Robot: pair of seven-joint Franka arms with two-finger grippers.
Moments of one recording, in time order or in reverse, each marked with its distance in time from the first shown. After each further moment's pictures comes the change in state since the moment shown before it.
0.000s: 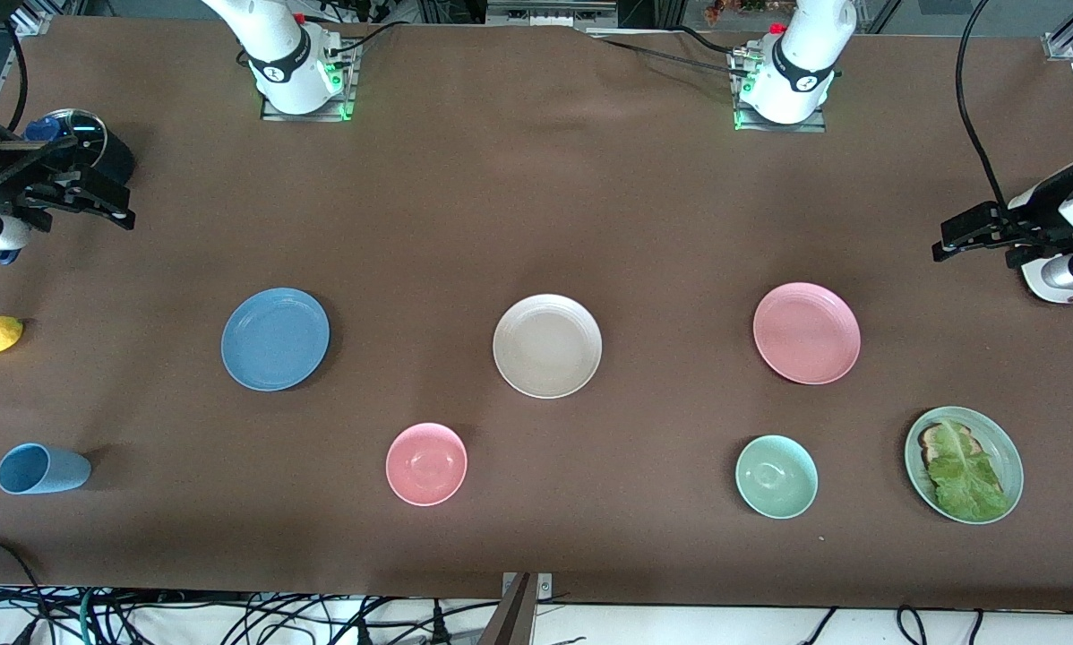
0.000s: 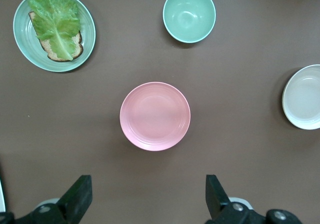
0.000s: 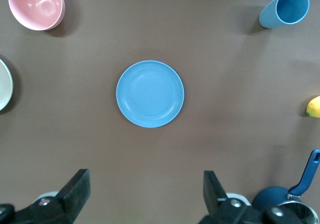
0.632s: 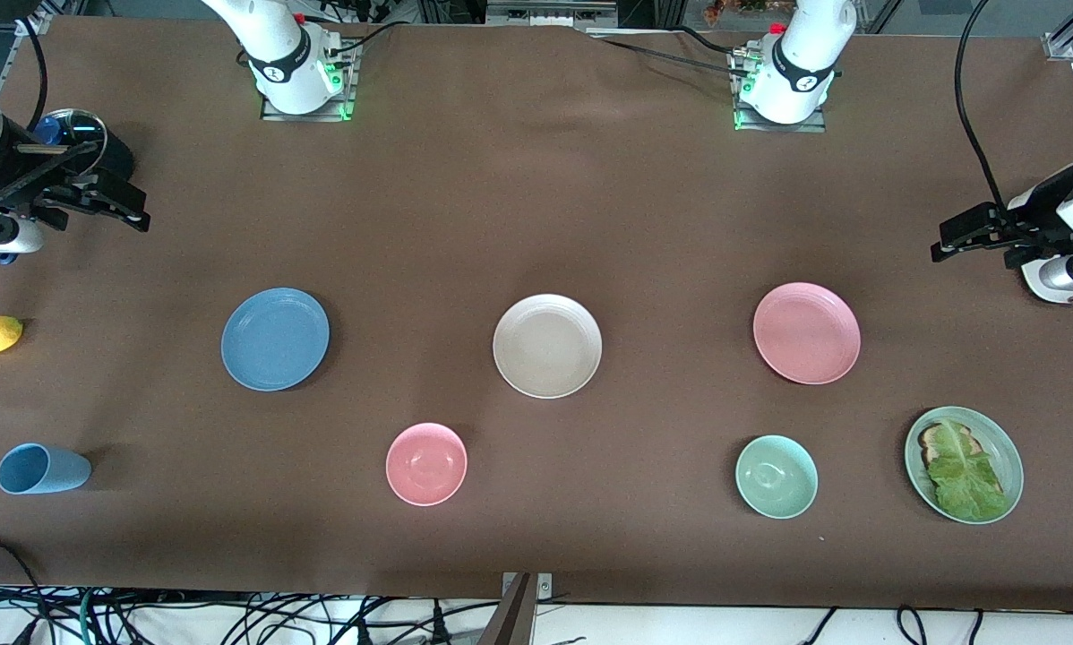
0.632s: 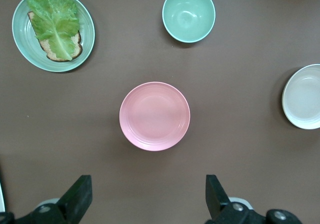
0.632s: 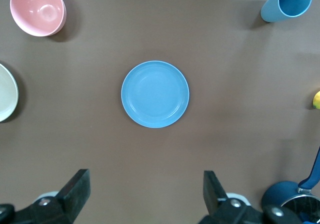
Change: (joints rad) left arm -0.002 0.002 0.000 0.001 0.000 0.000 0.000; right arm 0.006 0.003 0.021 0.000 0.000 0.001 0.078
